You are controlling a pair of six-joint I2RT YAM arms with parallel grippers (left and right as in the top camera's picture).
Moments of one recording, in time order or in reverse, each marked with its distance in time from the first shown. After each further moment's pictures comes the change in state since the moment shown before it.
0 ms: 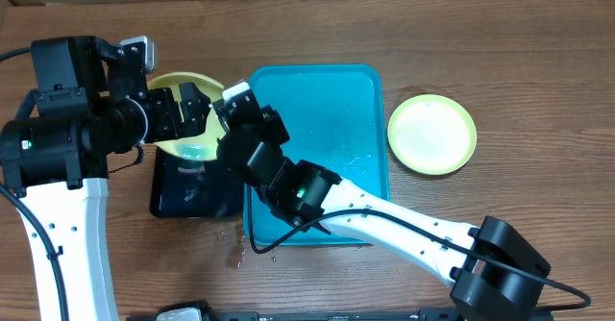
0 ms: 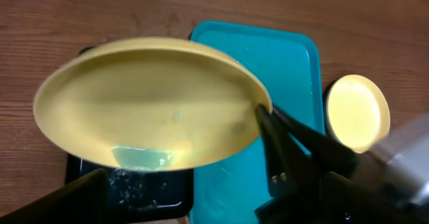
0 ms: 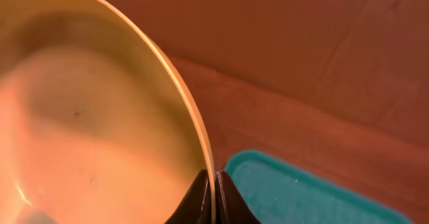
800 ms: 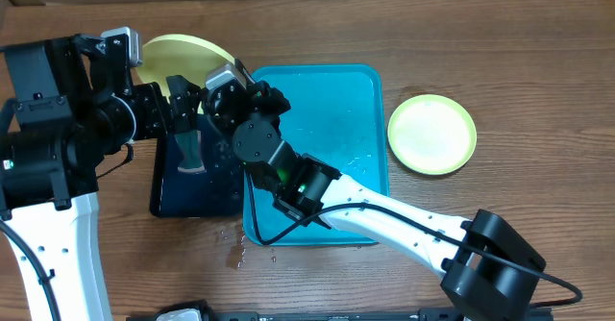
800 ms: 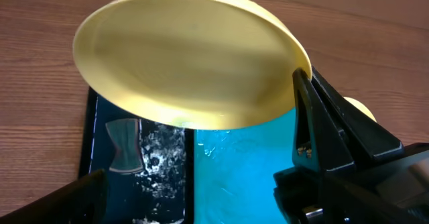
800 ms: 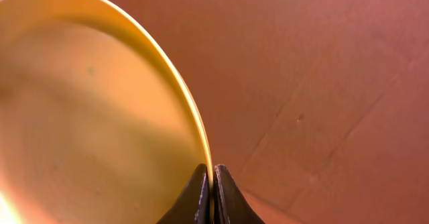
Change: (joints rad) left arm 0.018 -0.028 0.047 0.025 0.007 -0.005; right arm -0.023 0.022 -0.021 0.440 0.104 -0.500
